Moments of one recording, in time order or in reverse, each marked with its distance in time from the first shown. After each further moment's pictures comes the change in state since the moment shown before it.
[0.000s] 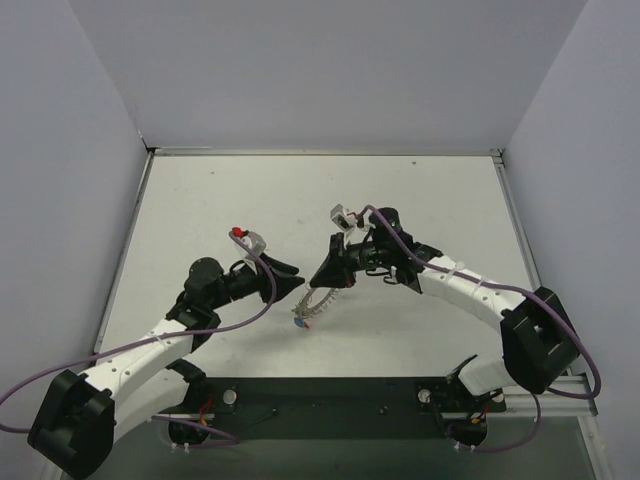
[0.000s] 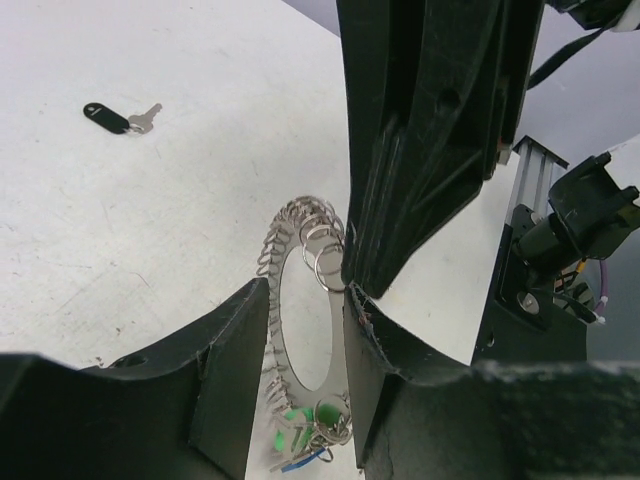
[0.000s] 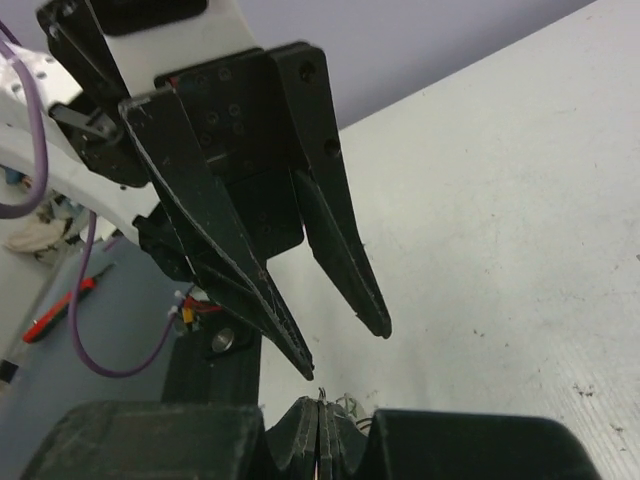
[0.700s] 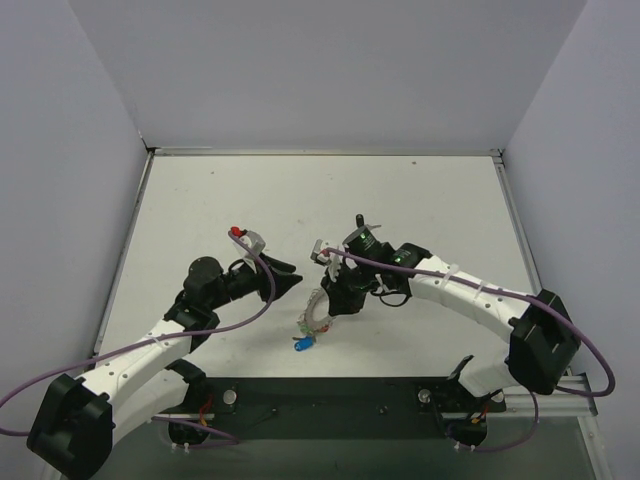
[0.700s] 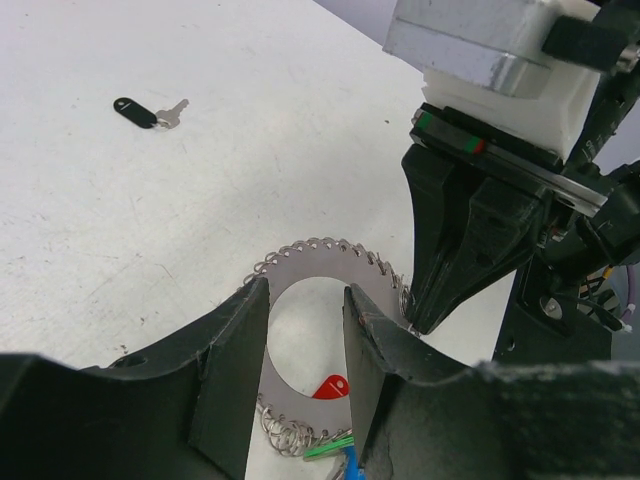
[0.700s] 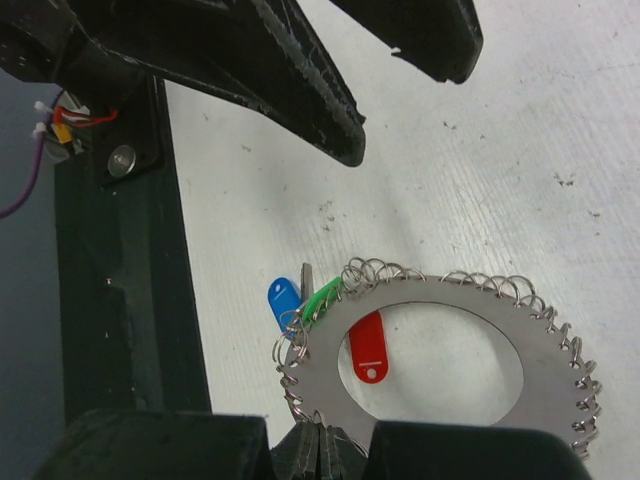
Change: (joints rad) left arm 0.004 -0.027 0.013 -0.063 -0.047 0.032; right arm 0.185 -0.005 0.174 -0.765 0.415 -0.388
